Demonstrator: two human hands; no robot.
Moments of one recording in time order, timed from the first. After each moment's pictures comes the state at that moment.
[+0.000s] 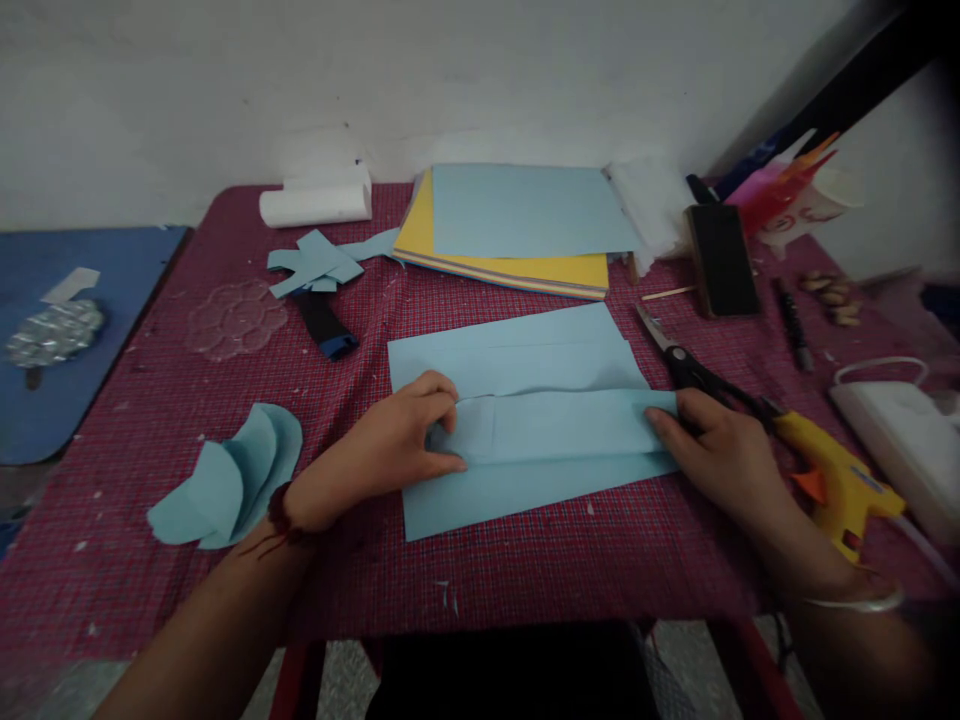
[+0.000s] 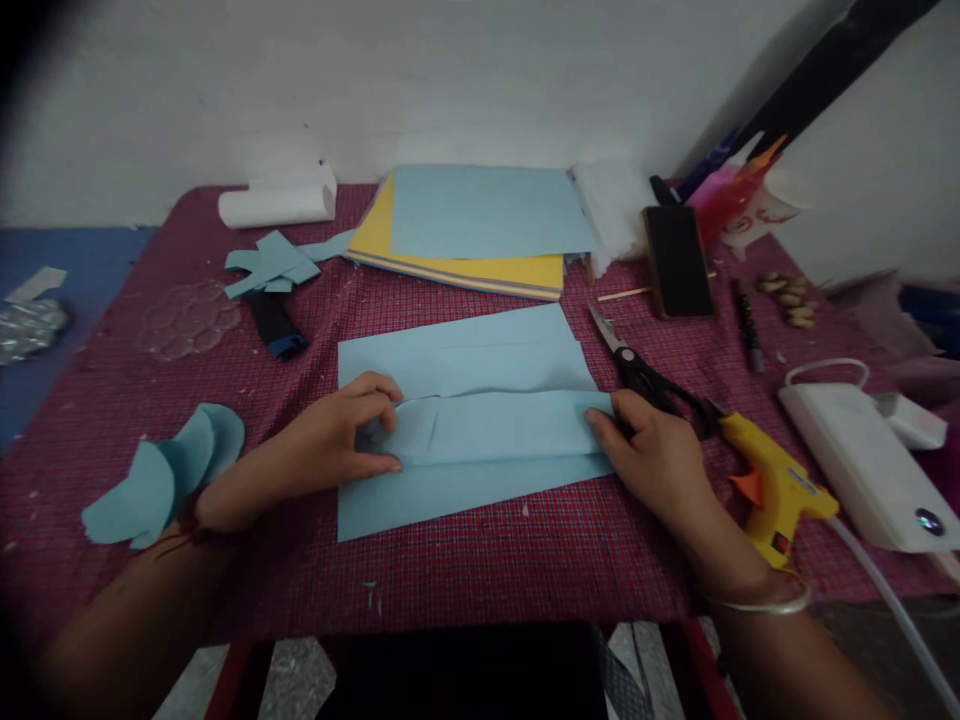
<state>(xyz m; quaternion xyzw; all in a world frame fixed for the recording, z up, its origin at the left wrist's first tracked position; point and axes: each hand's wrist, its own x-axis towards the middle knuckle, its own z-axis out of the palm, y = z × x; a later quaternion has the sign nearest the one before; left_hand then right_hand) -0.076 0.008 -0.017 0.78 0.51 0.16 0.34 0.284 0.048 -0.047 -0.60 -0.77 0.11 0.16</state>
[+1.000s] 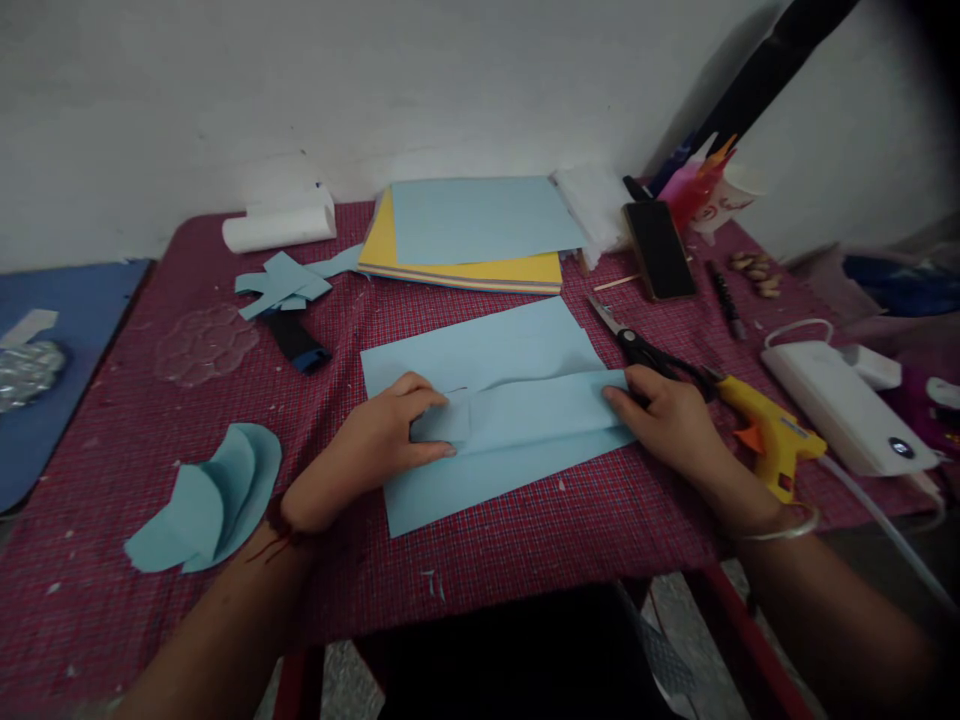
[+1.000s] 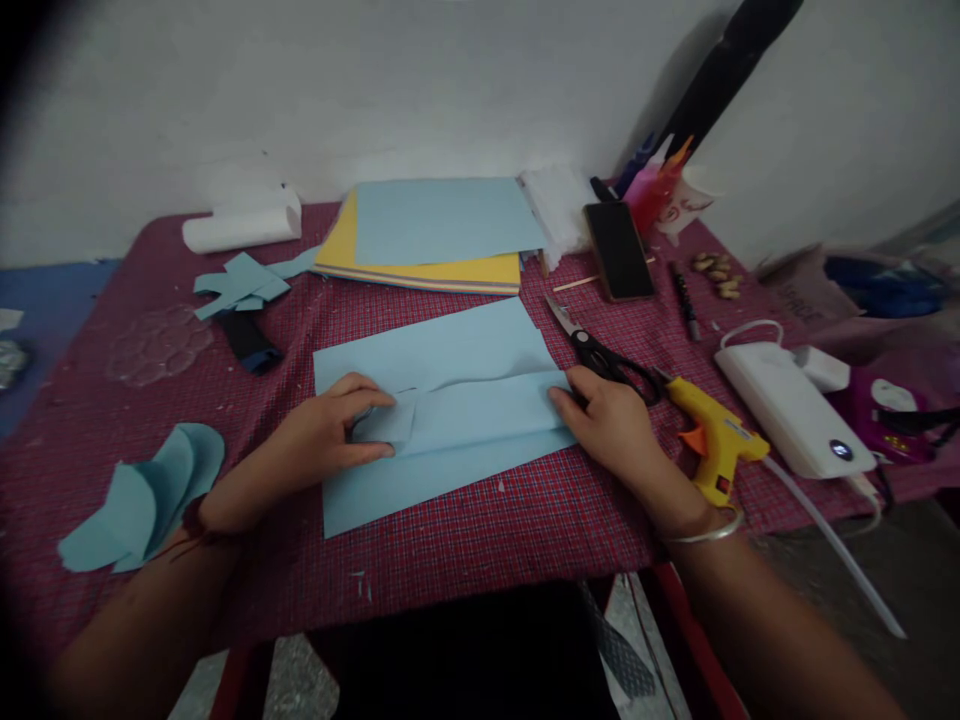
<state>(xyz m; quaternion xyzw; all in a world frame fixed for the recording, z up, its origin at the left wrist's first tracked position) -0.070 0.011 -0.029 0.81 0.51 0.13 0.27 0.281 0.049 -0.047 -0.59 -0.78 0.12 0.18</state>
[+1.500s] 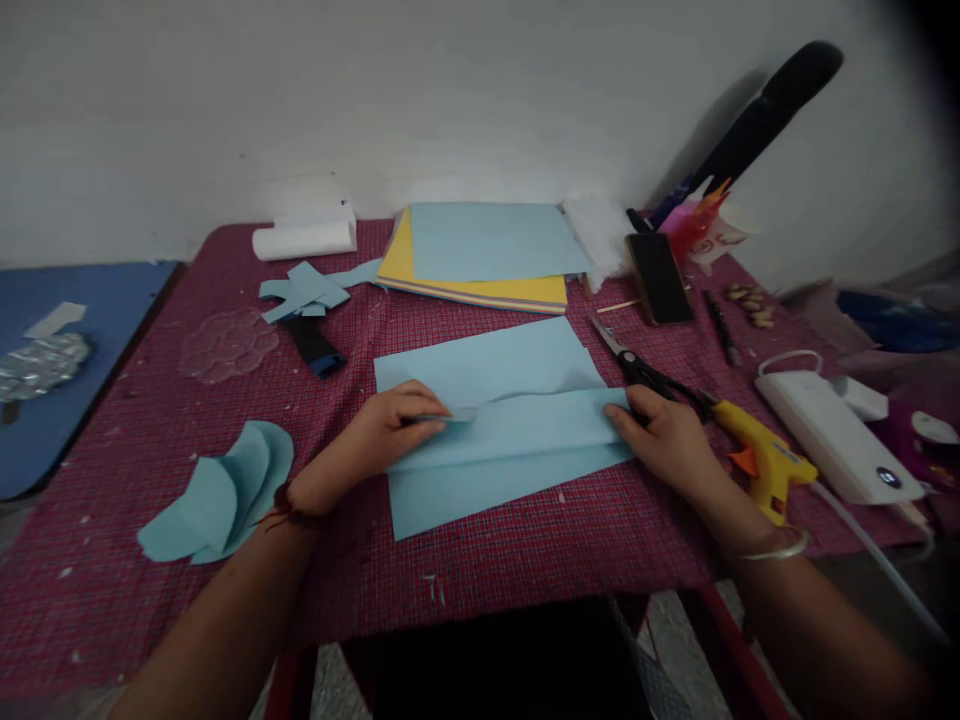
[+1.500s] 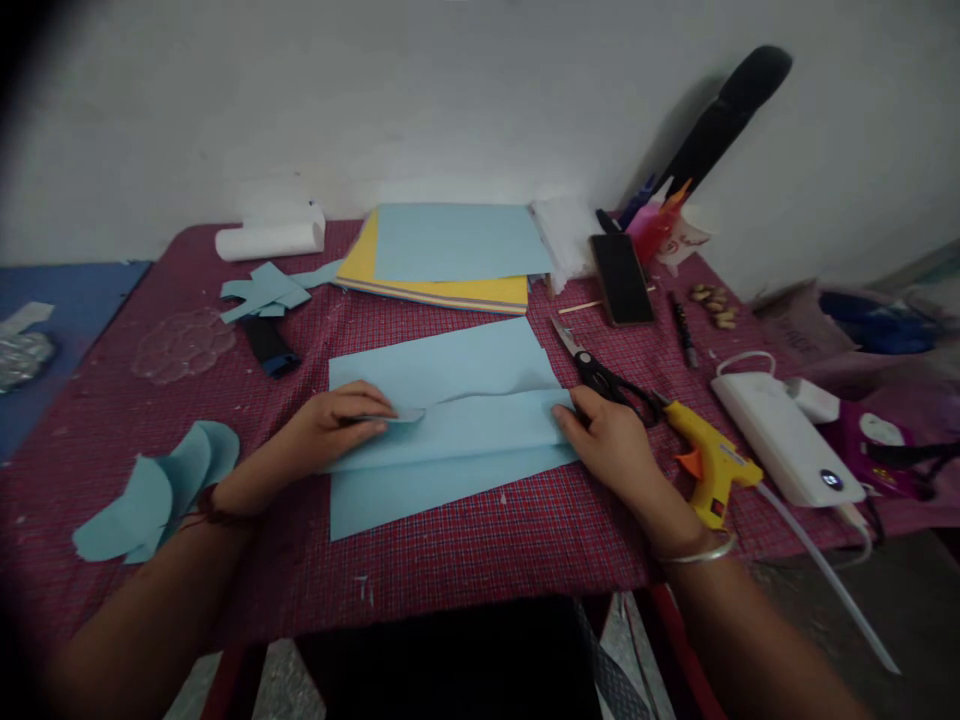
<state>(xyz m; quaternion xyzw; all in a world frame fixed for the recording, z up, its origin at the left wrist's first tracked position) -0.079 0.016 -0.033 0.77 0.49 0.25 0.34 0.284 0.049 -0.048 -0.58 -0.78 0.13 0.20</state>
